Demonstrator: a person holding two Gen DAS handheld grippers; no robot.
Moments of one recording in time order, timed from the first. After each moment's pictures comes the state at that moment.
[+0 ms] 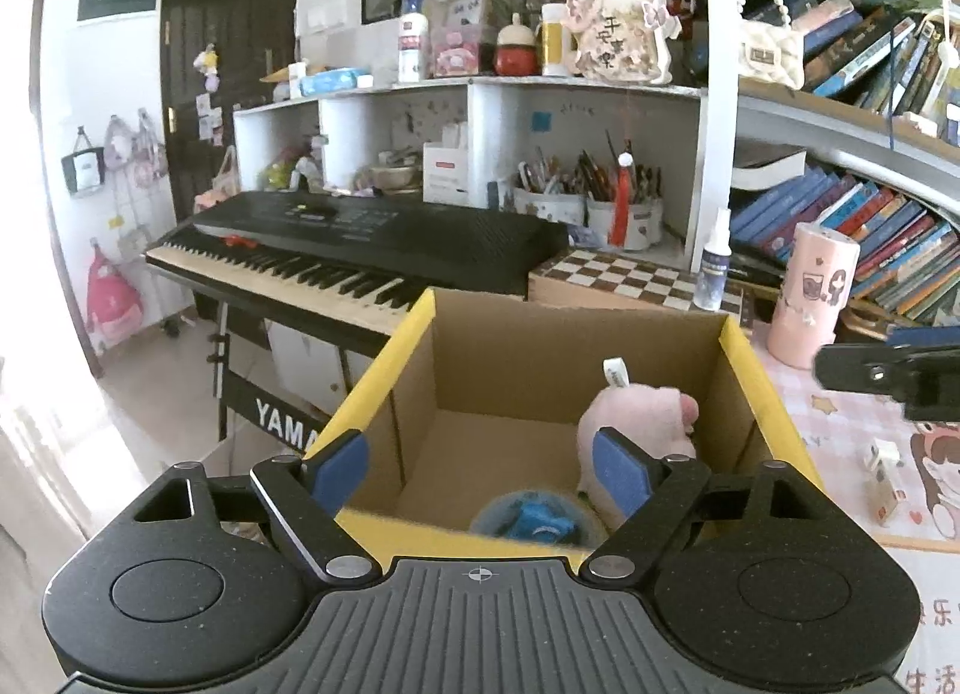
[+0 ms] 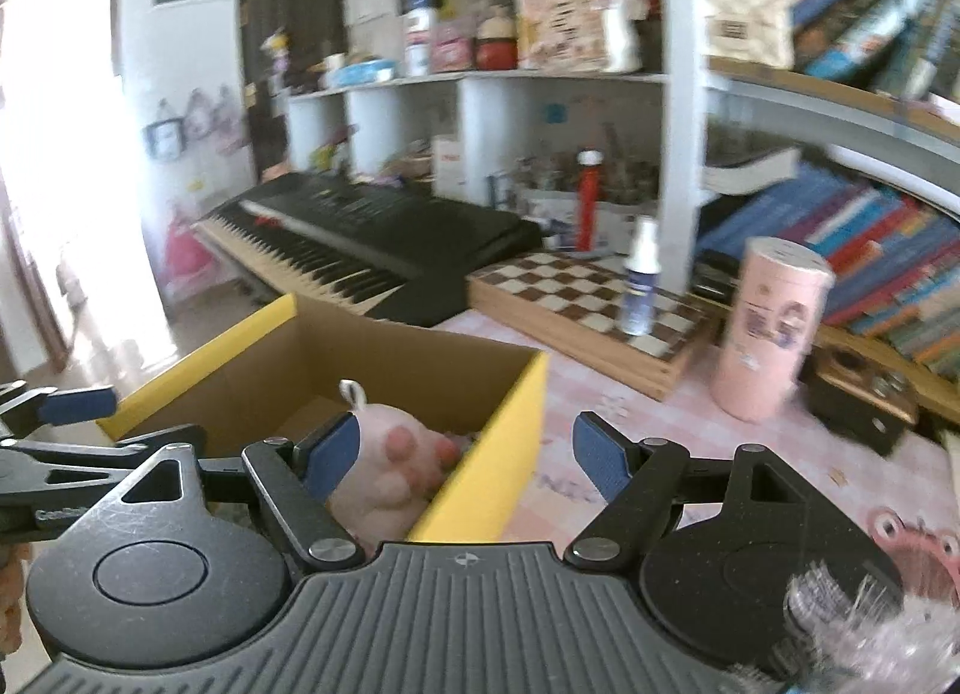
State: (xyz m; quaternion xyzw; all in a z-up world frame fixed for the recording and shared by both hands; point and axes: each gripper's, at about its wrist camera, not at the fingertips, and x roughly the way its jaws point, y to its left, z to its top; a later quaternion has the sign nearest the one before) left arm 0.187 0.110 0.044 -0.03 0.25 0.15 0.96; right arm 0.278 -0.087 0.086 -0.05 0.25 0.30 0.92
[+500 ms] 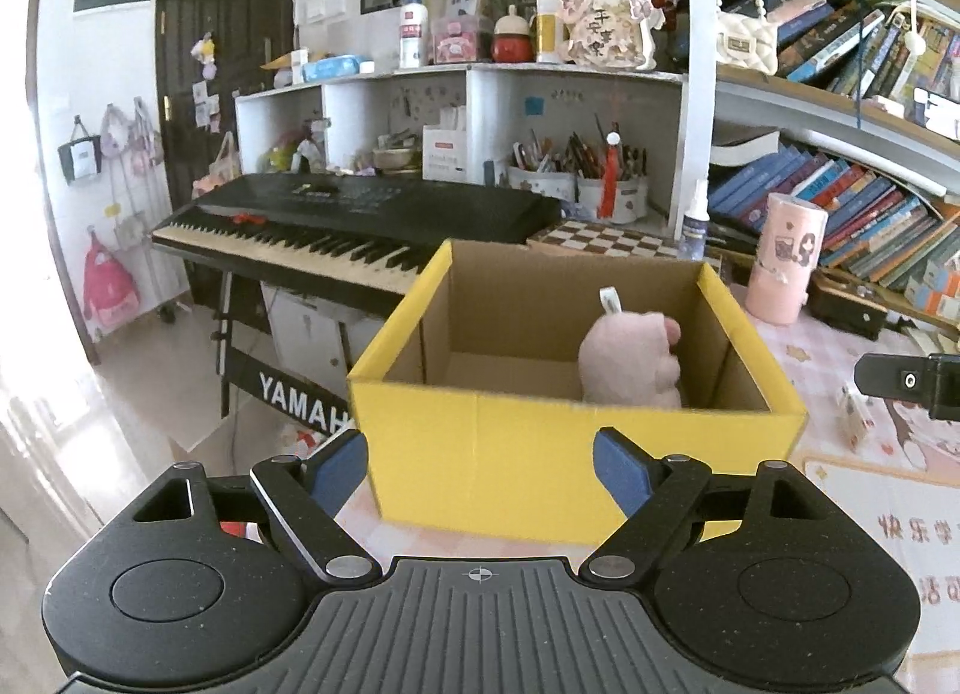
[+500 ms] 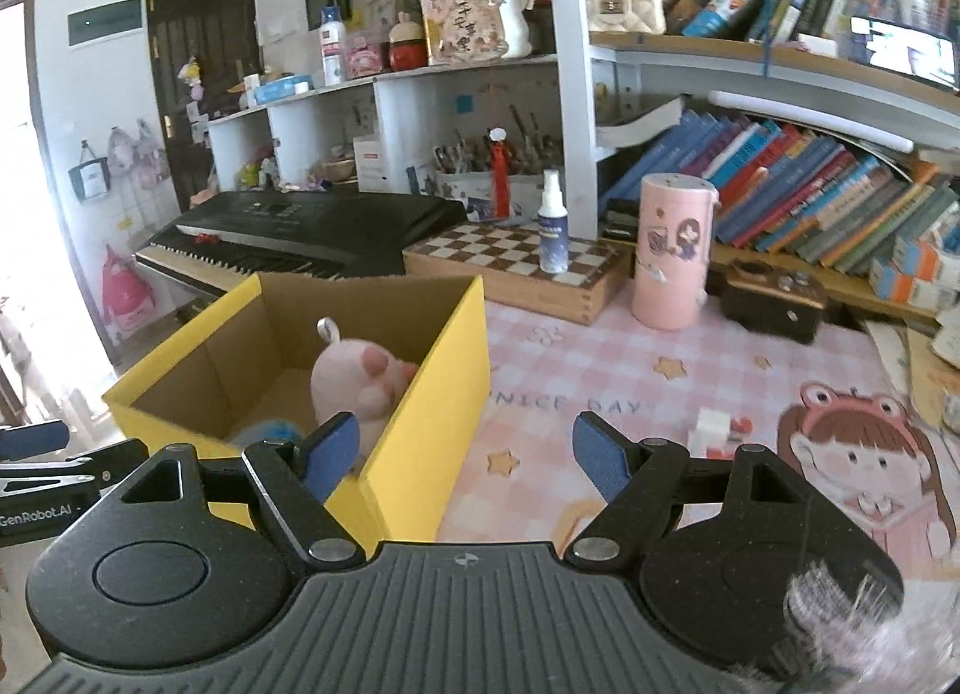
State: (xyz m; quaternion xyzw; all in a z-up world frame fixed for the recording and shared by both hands) left arm 0.121 0.111 0.038 -0.03 0.27 0.13 0.95; right arm 0.198 -0.116 0.069 0.00 0.26 0.22 0.94
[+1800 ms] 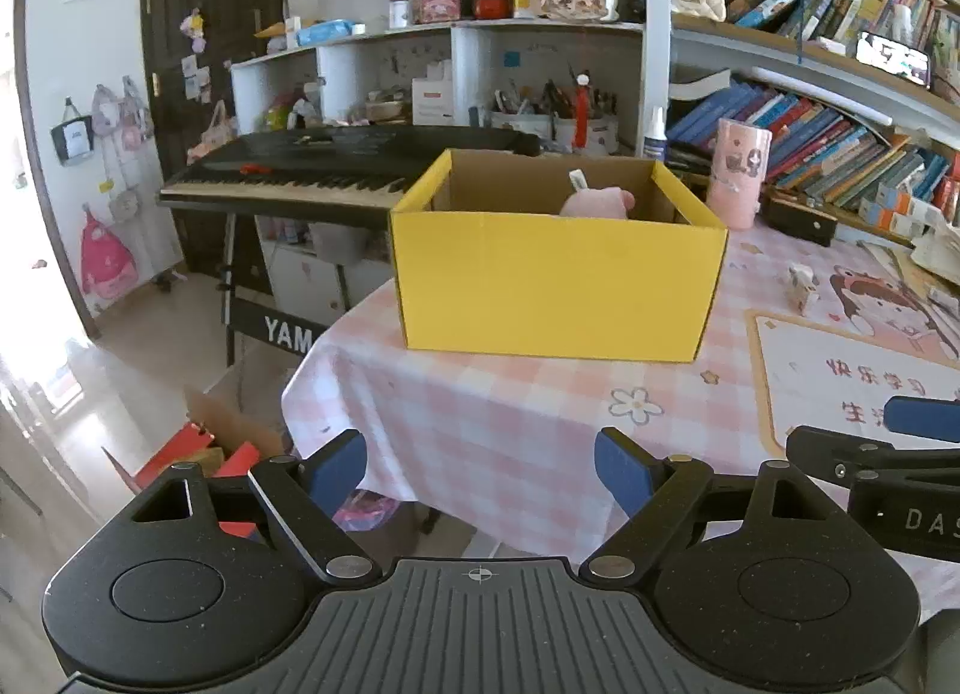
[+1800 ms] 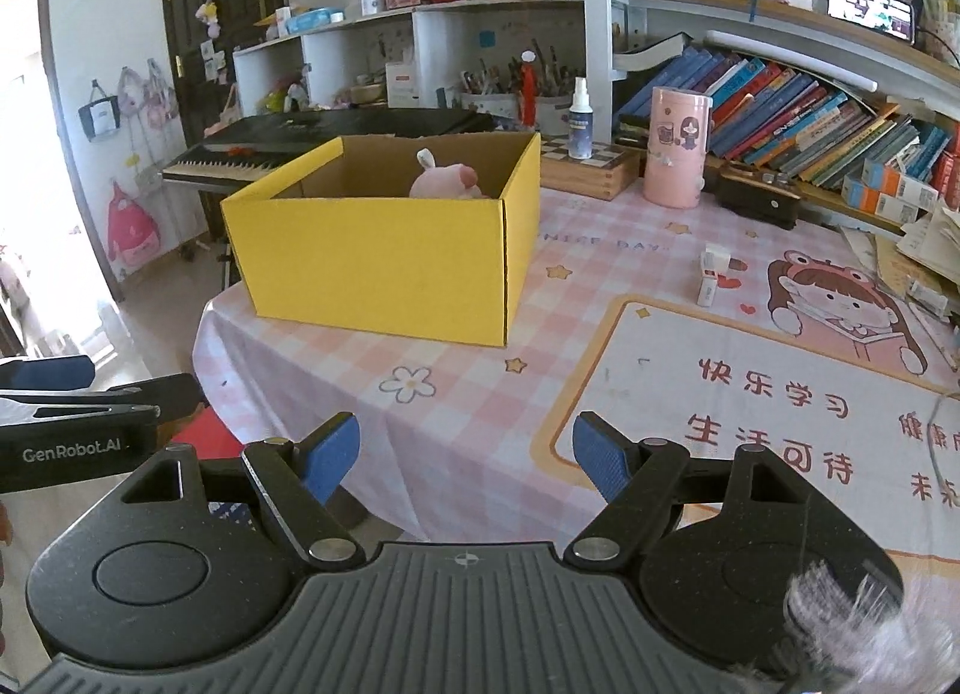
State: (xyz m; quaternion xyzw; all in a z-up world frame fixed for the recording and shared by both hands) left arm 0.014 0.097 0.014 -0.02 0.30 0.11 0.95; right arm 0.043 -0.097 0.023 -0.03 0.30 0.21 0.93
